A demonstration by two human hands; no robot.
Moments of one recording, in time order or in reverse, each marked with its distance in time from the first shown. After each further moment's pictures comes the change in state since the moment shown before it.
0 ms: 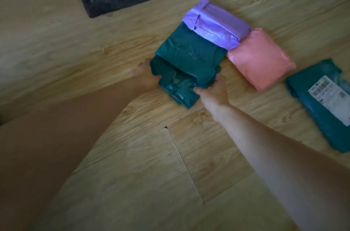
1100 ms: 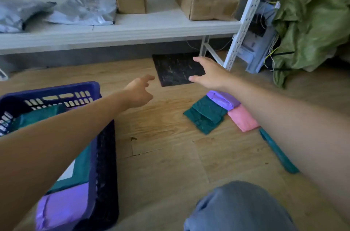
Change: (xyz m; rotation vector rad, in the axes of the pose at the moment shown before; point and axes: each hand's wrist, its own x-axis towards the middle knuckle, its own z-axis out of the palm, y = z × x) left_hand -0.377 -0.011 -0.233 -0.052 0.283 0.225; right_hand -0.313 -0.291 -0.088 -0.747 -0.337 -0.851
